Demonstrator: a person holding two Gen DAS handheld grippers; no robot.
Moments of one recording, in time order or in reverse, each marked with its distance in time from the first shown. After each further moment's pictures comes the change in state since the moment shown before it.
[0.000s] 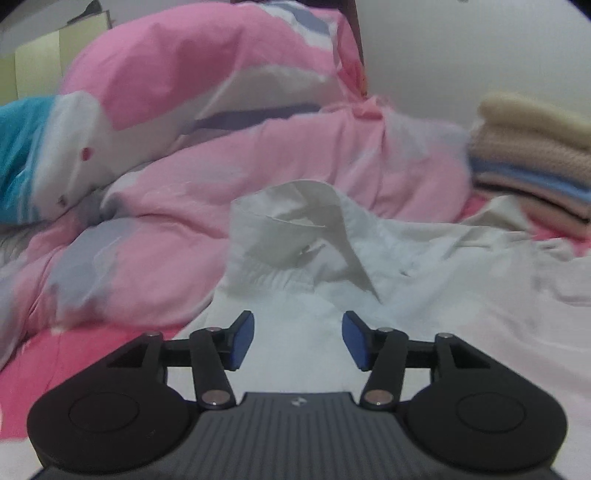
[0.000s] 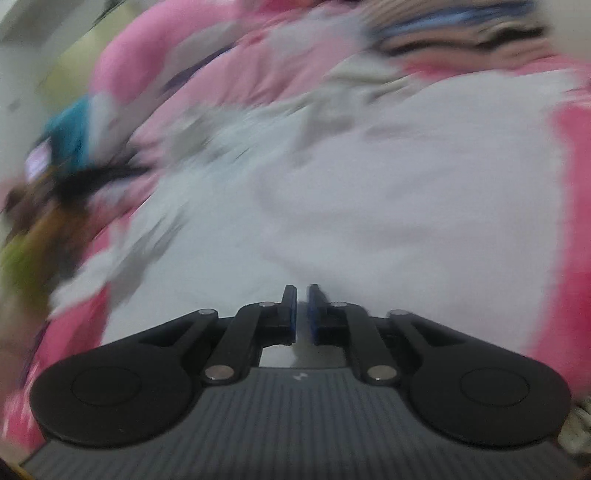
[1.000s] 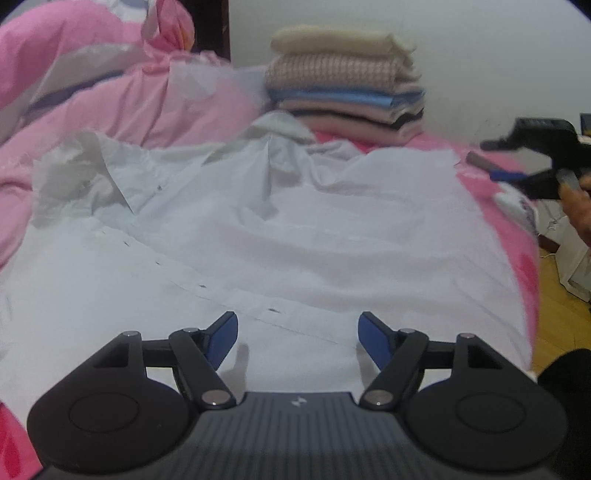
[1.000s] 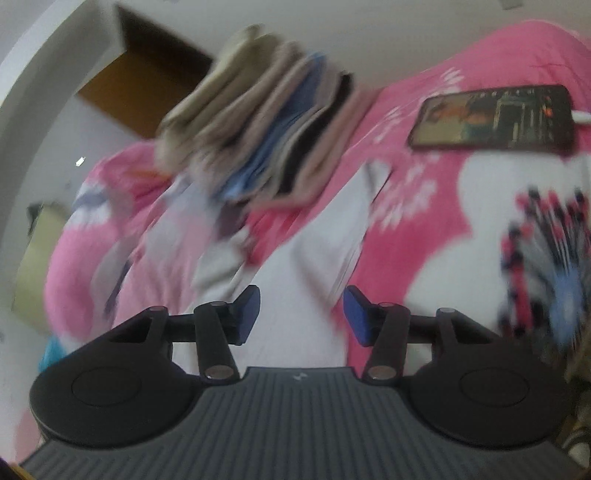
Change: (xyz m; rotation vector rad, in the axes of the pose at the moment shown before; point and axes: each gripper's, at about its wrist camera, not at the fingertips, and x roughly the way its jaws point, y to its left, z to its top) left arm -0.018 -0.180 -0.094 0.128 0.159 -0.335; right arm -0.029 -0.216 0.125 0.564 -0.255 -0.034
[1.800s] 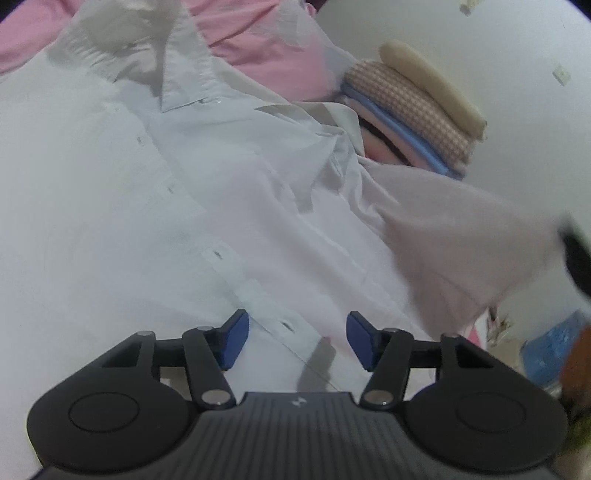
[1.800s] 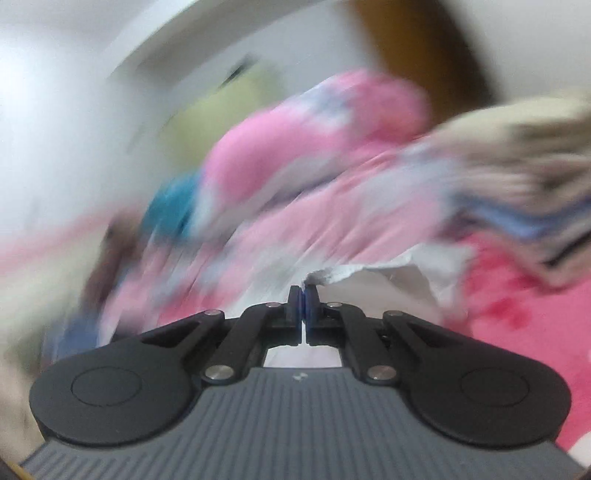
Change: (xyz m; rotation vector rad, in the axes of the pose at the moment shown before) left arm 0.026 0.090 -0.009 -0.551 0.049 -0.275; right arm -0.059 0.163 -0.098 -0.906 0.261 0.561
